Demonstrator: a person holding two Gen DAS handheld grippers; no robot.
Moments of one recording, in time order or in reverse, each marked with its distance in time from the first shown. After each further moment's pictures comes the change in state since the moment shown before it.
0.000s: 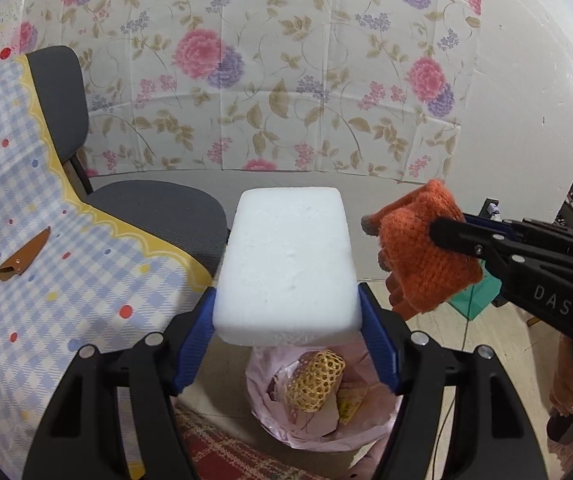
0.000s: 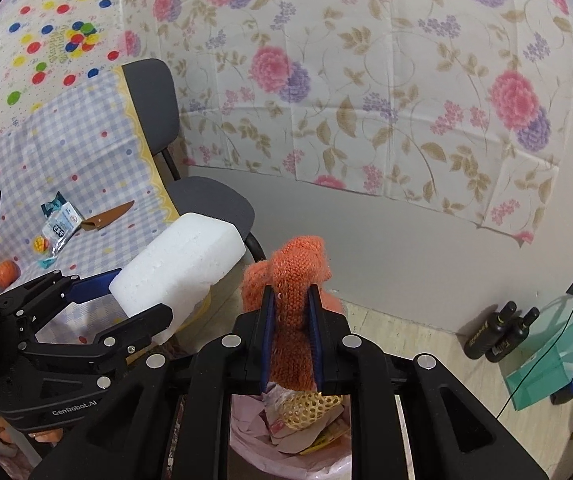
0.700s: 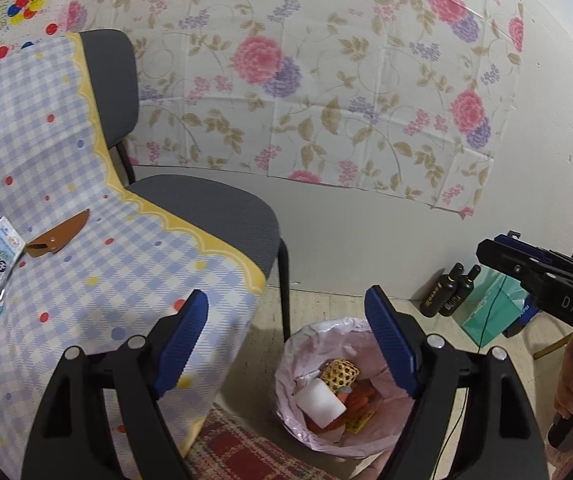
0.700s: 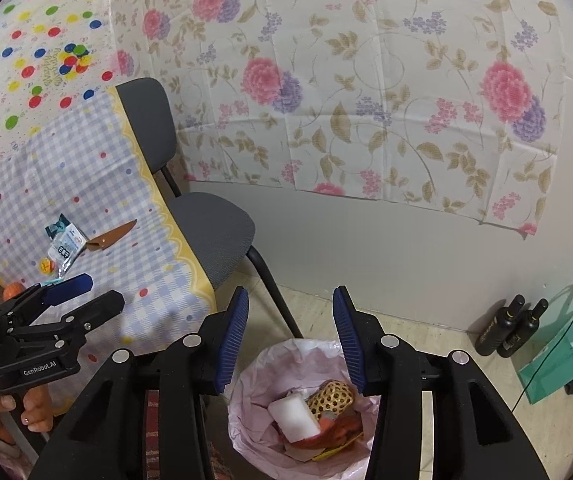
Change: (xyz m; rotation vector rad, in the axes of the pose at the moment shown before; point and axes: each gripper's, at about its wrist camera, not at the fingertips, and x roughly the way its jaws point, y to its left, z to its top) left arm -0.024 0.045 0.000 -0.118 -0.046 0.103; right arm -0.004 -0.004 0.004 0.053 -0.040 0.029
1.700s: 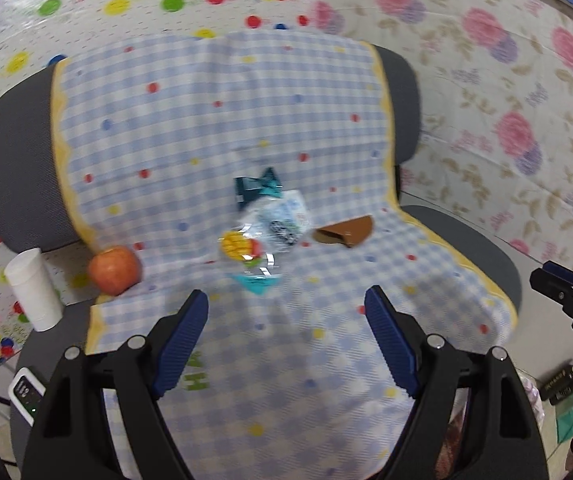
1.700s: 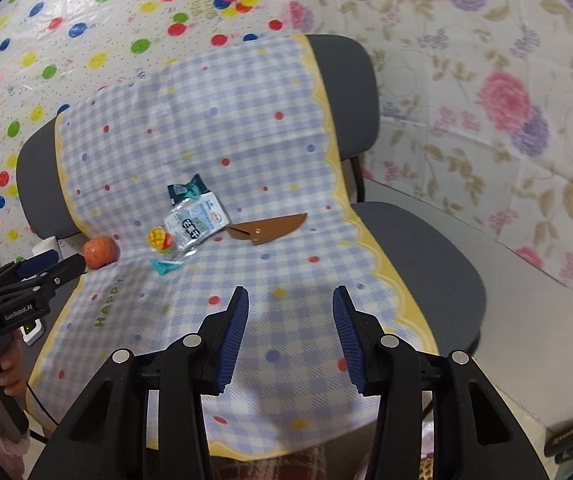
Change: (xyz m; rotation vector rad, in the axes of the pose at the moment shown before) left arm -0.128 0.215 -0.030 -0.343 -0.067 0.602; right arm 0.093 0.218 0.042 -0.315 0.056 0.413
